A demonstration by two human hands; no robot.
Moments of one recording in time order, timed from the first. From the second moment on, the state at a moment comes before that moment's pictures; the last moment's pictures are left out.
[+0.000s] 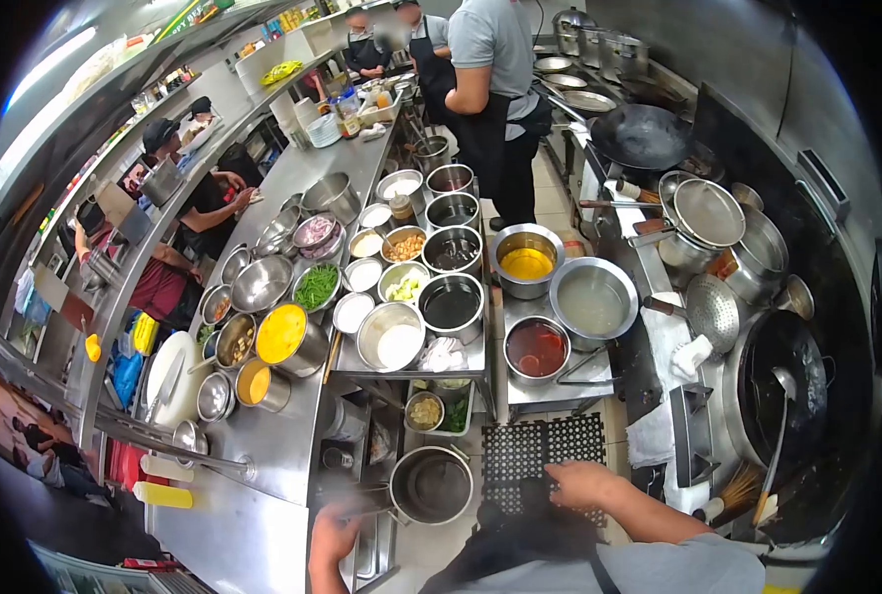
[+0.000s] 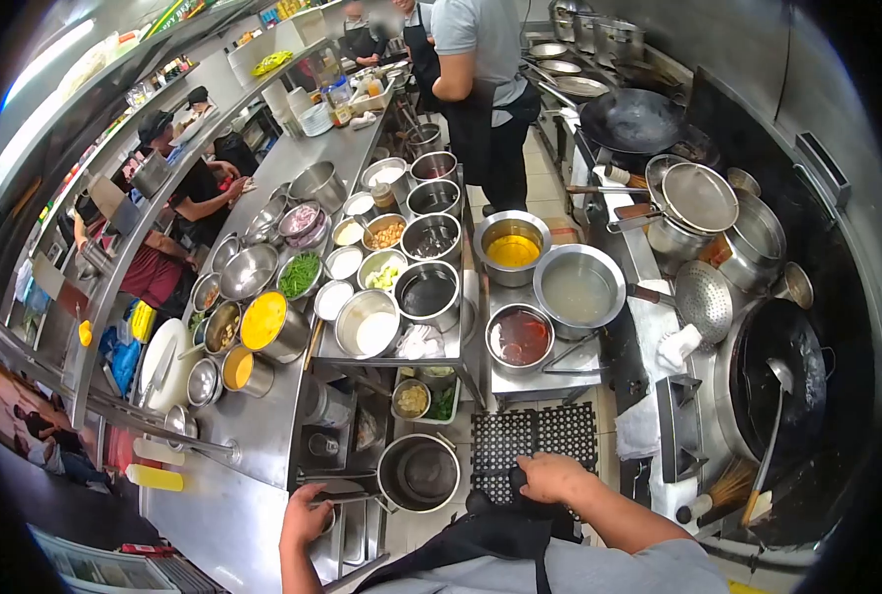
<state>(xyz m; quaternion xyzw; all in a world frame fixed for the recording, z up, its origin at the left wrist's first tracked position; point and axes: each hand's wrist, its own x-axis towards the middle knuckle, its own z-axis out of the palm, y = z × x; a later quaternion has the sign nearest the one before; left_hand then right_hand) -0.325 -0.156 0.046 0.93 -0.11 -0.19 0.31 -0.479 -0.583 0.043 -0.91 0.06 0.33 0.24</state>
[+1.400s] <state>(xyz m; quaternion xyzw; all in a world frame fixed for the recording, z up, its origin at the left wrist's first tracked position) -0.265 -0.052 -0.066 1.00 0.04 0.03 -0.04 -0.223 -0.476 -0.463 -0.86 0.18 0.28 0.39</state>
